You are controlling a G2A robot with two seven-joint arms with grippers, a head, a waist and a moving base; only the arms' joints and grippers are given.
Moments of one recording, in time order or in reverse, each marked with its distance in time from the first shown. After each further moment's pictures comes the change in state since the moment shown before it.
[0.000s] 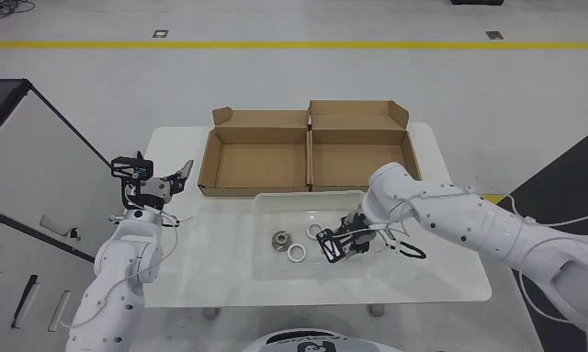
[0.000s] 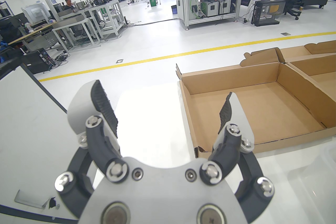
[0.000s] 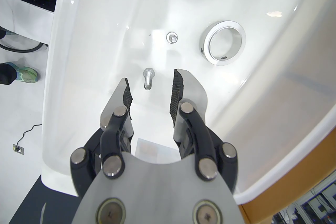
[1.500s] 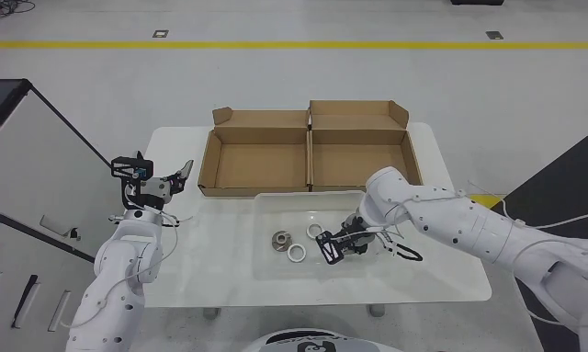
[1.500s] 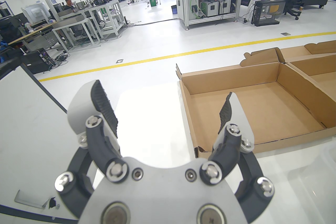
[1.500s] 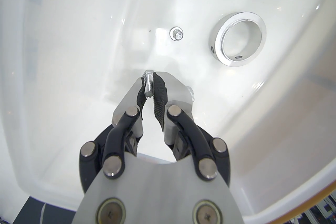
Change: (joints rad) left arm 0.000 0.000 0.000 0.000 0.000 0.000 0.000; right arm -0.032 -0.029 0.000 0.053 -0.034 0.000 0.000
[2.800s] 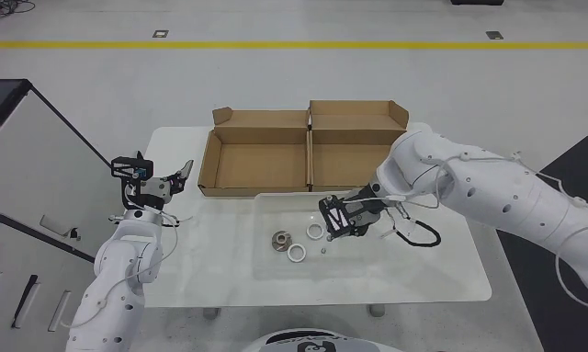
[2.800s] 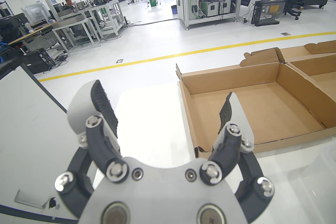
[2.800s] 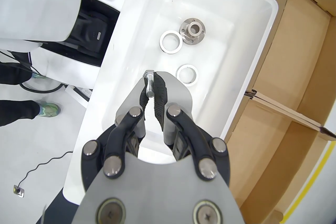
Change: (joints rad) left arm 0.000 0.000 0.000 0.000 0.000 0.000 0.000; right arm 0.224 0.130 0.001 -0.148 0.423 0.000 -0.064
